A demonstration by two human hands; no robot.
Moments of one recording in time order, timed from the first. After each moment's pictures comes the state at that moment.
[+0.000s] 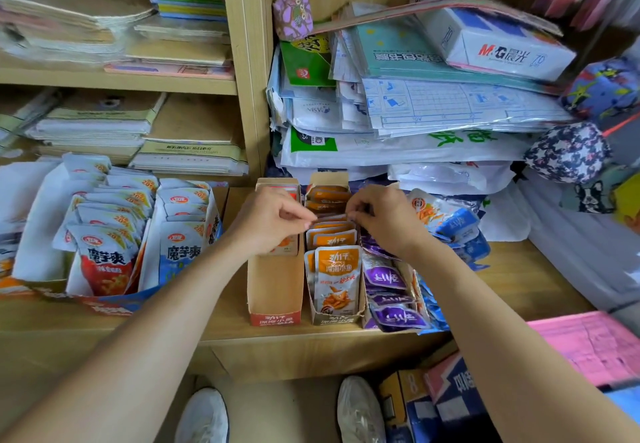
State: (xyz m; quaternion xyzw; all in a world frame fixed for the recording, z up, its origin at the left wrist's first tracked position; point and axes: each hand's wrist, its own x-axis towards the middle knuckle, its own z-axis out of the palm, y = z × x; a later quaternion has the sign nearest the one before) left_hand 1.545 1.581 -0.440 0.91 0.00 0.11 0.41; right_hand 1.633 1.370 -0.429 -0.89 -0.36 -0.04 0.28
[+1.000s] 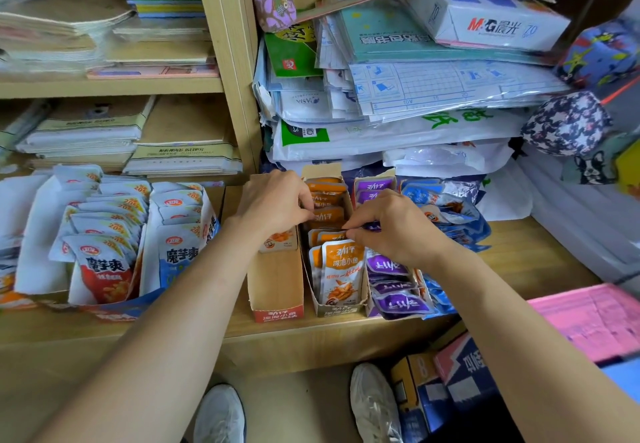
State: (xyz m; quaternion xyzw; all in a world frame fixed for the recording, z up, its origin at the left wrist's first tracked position) left_hand 1.573 1.563 -0.417 0.99 0.04 0.07 0.09; right_hand 1.611 1.347 -0.432 -0.87 -0.40 0.01 0.28
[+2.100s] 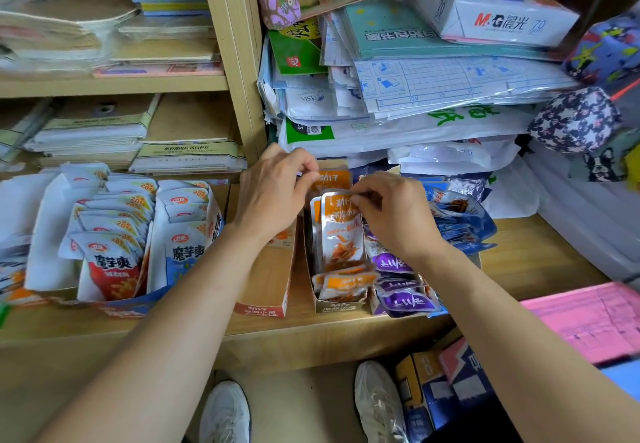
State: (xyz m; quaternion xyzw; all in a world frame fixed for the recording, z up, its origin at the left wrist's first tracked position) left_hand 1.565 1.568 -0.420 0.94 0.01 0.28 0.17; right_hand 1.605 1.366 -0.428 -0.86 -0.33 -0.17 0.35
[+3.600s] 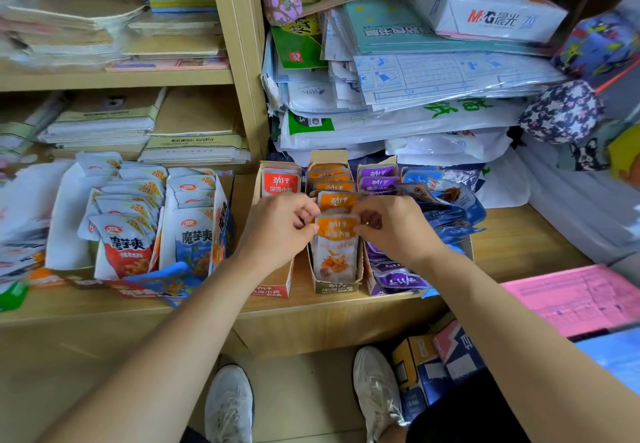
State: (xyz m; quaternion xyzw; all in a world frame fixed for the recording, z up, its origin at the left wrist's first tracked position) left_hand 1.502 1.553 -0.450 0.93 0.02 0.17 0.31; right_hand 1.578 1.342 -0.441 -0.88 -0.35 -0.02 0.31
